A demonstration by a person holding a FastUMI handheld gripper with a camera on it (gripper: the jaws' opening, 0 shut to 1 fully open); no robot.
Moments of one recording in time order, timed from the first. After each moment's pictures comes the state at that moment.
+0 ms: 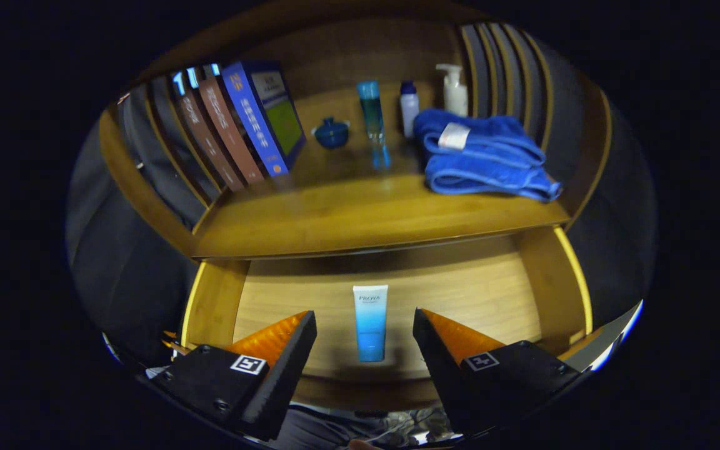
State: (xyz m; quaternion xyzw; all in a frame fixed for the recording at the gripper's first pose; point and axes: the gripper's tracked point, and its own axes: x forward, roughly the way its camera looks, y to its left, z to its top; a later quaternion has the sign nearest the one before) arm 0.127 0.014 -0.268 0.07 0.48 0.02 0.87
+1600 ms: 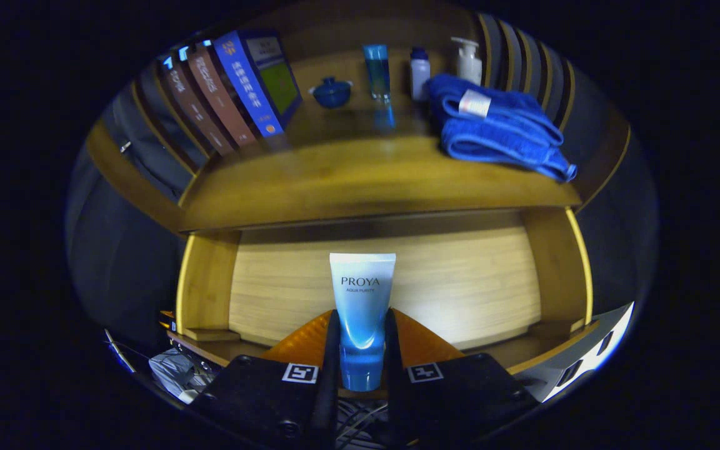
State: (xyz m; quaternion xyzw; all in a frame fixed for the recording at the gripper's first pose) arm 0.164 0.035 -0.326 0.05 0.52 0.01 0.85
